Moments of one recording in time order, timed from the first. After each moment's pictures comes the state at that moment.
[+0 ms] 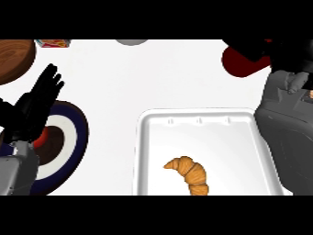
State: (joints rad) left arm -0.23 0.23 0.09 -1.54 0.12 0.01 0.26; right arm -0.90 -0.20 0.12 -1.71 1.00 0.05 1.07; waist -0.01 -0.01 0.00
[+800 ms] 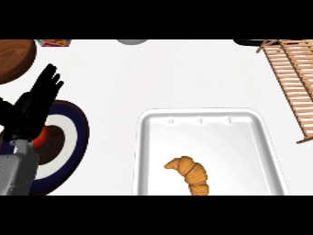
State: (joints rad) left arm -0.24 0.23 0.12 -1.50 0.12 -0.01 0.22; right arm -0.67 -0.42 -0.28 -1.80 0.82 0.13 0.94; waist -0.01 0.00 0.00
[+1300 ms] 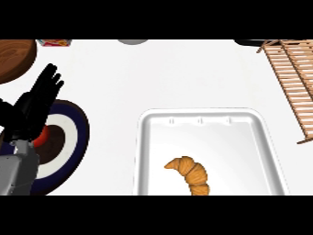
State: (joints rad) left arm -0.24 0.22 0.12 -1.52 0.11 -0.02 0.23; right arm -0.51 -0.50 -0.44 -1.75 0.69 0.09 0.75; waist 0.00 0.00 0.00
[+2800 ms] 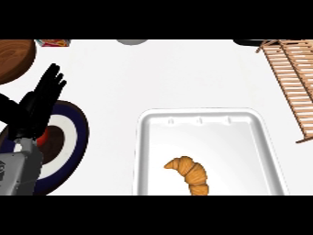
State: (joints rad) left arm -0.26 0.20 0.13 -1.48 0.08 -0.03 0.21; right arm -0.45 -0.70 -0.73 -1.36 0.40 -0.08 0.37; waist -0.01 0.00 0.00
